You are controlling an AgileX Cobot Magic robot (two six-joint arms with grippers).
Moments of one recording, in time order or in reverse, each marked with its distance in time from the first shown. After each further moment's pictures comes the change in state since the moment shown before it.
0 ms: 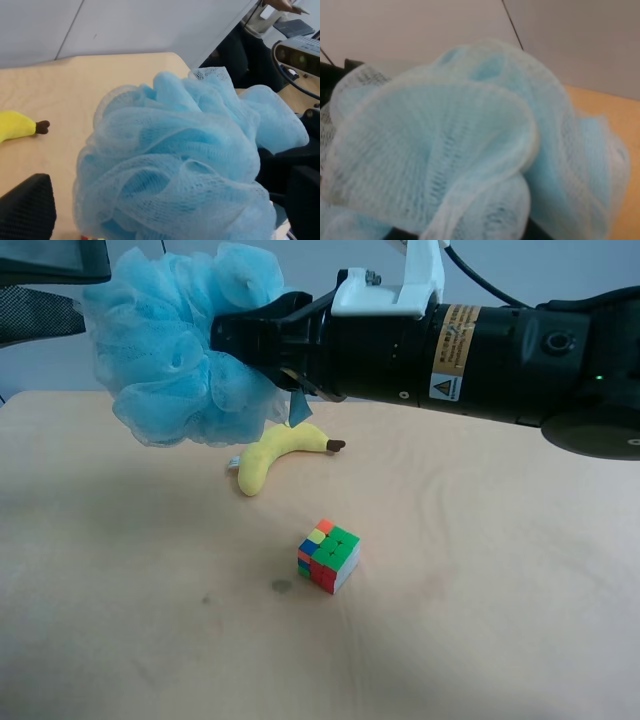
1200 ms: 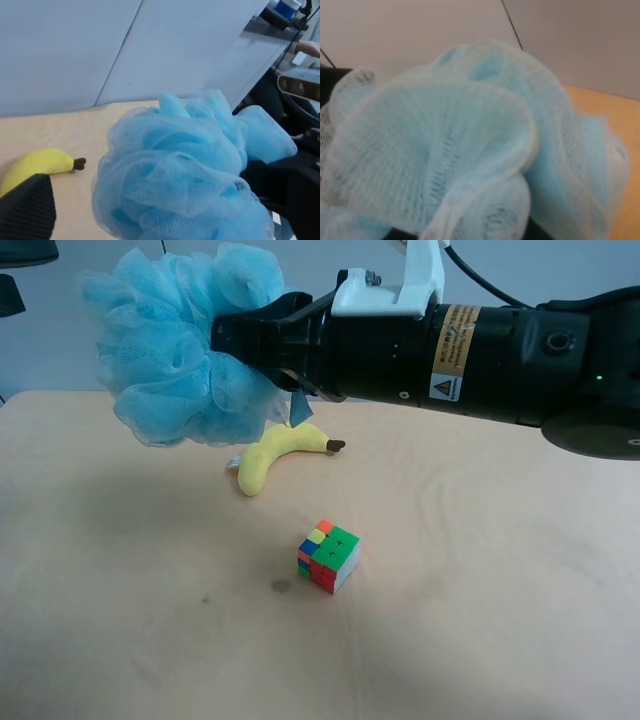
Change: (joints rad) left arm 0.000 -0.187 0.094 -0.007 -0.166 -0.022; right arm 0.000 0.000 0.000 -0.001 0.001 0.000
